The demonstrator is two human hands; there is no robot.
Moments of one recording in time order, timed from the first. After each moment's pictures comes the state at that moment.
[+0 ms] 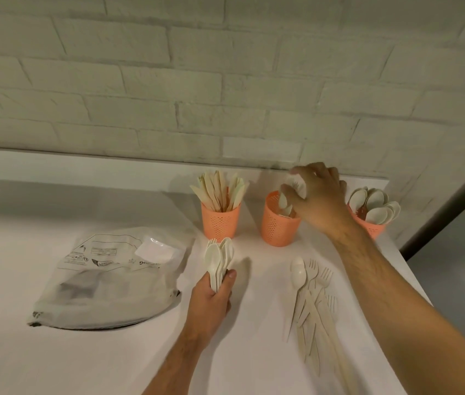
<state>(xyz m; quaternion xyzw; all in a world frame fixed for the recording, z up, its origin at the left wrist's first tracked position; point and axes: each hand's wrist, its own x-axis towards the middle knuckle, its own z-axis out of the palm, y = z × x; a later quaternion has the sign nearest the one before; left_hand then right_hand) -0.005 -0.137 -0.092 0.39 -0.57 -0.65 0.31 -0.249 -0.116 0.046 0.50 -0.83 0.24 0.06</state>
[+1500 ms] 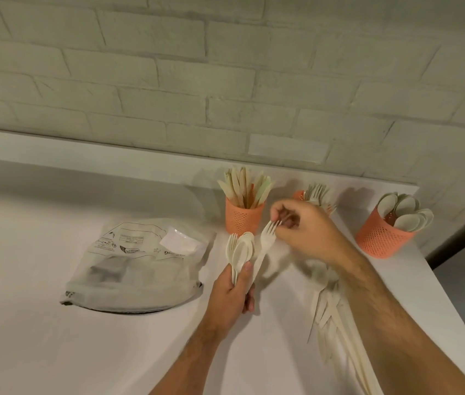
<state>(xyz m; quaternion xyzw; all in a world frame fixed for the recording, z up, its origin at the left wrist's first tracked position) 0.003 -0.136 -0.081 0.36 -0.57 -0.68 0.30 -0.168 -0.105 0.042 0.58 -0.70 0.37 -0.21</state>
